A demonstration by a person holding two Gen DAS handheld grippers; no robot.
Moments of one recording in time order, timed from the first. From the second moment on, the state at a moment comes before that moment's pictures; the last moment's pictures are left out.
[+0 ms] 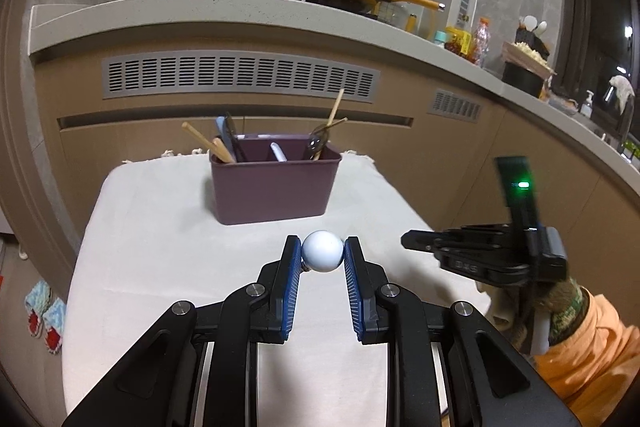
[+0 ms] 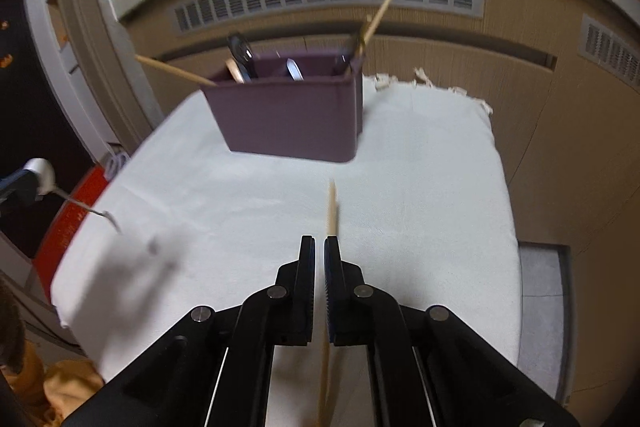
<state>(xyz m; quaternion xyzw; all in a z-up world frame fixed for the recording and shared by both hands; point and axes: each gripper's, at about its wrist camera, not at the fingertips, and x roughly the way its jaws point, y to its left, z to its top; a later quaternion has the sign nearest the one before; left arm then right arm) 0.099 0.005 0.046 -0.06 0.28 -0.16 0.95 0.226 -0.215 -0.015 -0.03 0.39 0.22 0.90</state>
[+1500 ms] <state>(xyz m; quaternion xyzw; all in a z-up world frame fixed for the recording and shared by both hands) 0.141 0.017 0.118 -0.11 0.23 -0.20 0.95 0.184 -0.206 0.128 -0.02 0.18 0.24 0.95</state>
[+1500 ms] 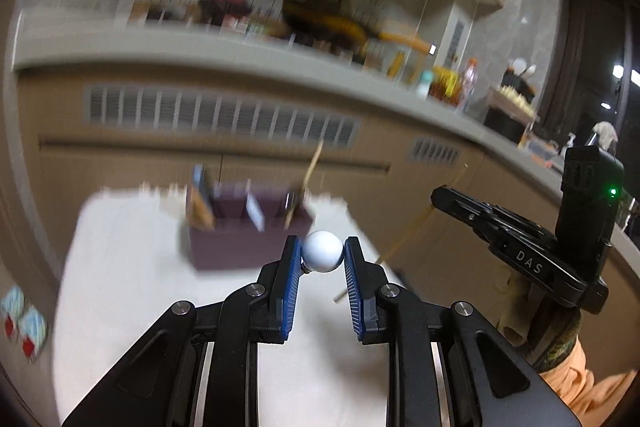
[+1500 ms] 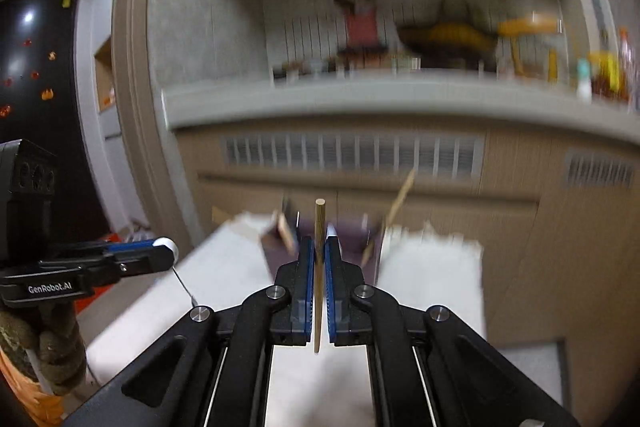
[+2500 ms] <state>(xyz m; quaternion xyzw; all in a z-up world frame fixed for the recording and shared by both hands) 0.357 0.044 0.074 -0.23 0.26 -0.22 0.91 0.365 -0.119 0.124 -0.05 0.20 0.20 0.96</state>
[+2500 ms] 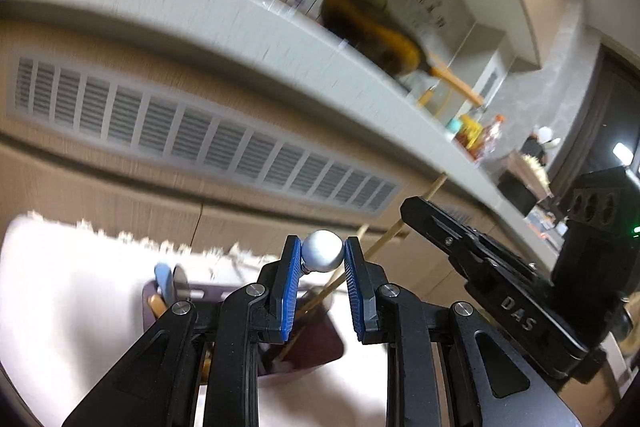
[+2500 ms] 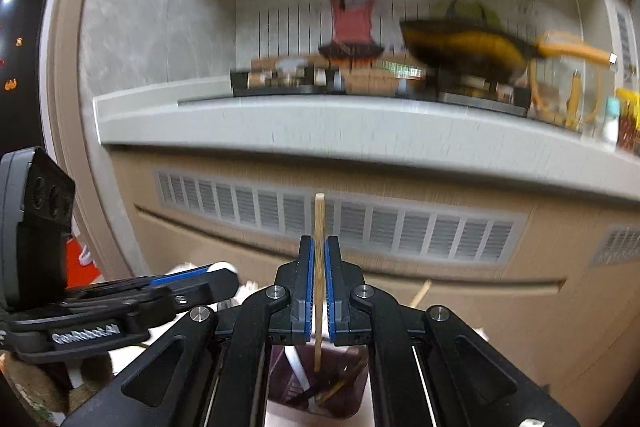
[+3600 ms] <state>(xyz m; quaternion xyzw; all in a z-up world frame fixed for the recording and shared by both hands) 0.117 0.016 0.013 -0.03 0.21 0.02 0.98 0.170 -0.195 0.031 -0.04 0.23 0.13 0.96</state>
